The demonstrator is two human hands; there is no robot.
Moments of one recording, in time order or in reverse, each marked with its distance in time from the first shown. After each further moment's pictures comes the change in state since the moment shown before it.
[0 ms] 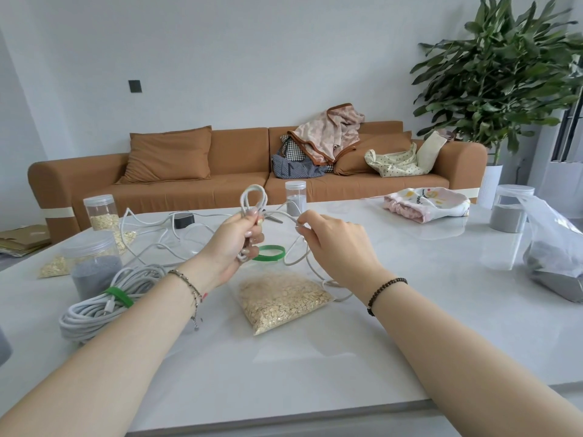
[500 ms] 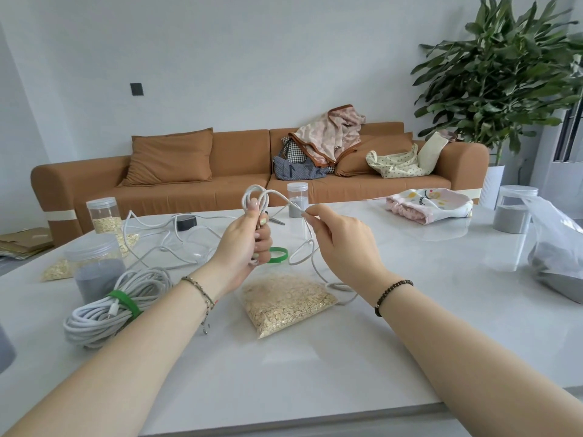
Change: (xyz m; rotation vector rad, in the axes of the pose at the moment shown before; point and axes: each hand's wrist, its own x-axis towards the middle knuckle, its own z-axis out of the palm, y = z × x) left_hand -0.005 -0.004 0.010 -0.018 0.013 0.054; right_hand 0.000 0.004 0.003 0.246 0.203 0.030
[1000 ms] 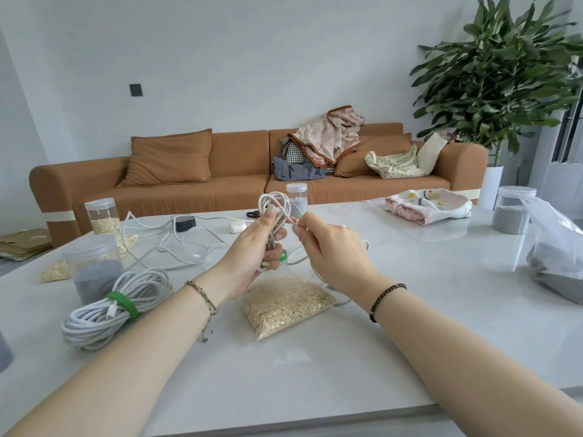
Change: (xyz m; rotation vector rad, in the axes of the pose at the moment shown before) left_hand -0.008 -0.004 0.010 0.158 -0.149 0.030; right_hand -0.006 -0.010 0.004 -0.015 -0.089 -0.077
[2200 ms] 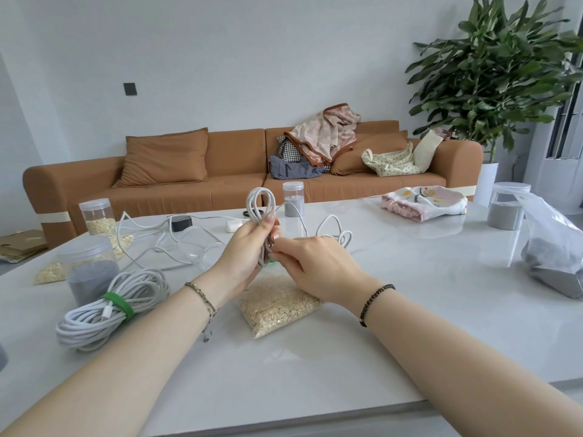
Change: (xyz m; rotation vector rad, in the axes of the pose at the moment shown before) left_hand 0.000 -0.002 0.003 -0.010 0.037 0.082; right_hand -0.007 -0.012 0.006 -0.023 -0.151 -0.219
